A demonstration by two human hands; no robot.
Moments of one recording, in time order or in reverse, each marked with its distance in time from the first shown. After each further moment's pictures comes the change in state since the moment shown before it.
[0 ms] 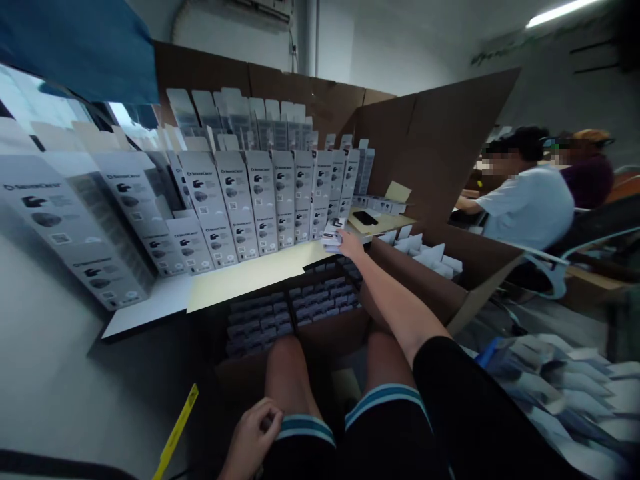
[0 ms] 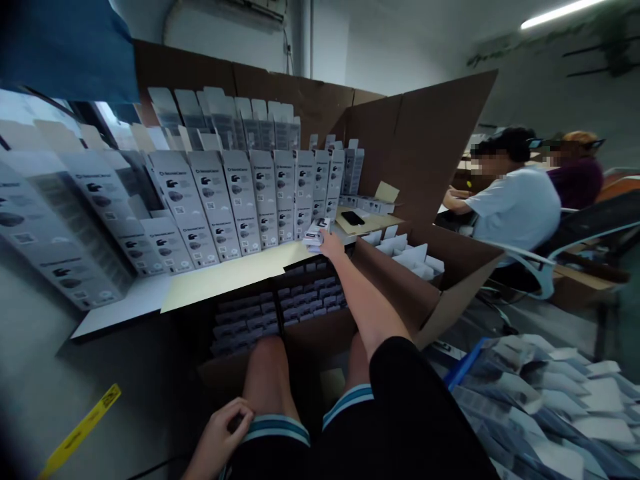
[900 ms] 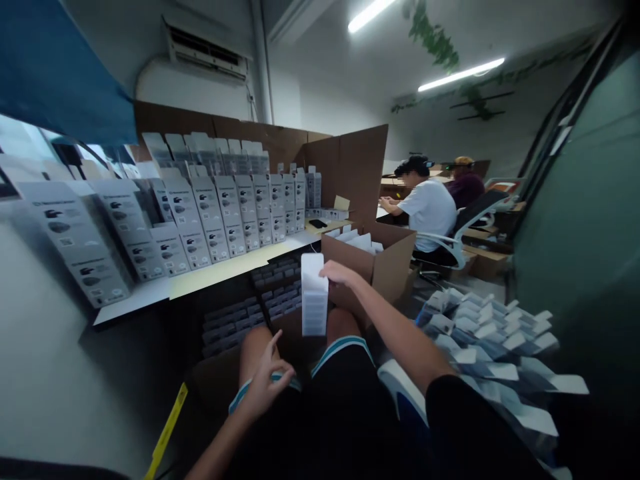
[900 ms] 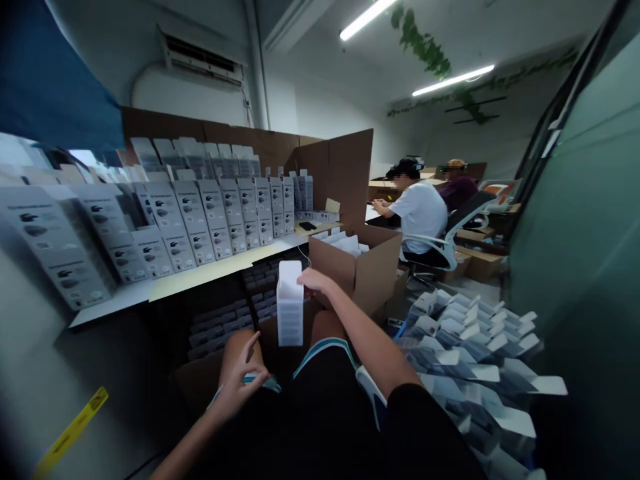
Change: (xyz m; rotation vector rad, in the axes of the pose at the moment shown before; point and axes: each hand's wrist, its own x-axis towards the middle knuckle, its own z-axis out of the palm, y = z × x) left_hand -0.034 0.074 0.040 -0.017 -0.134 0.415; right_hand -0.249 -0.020 -0.118 0.185 -0.445 0.188
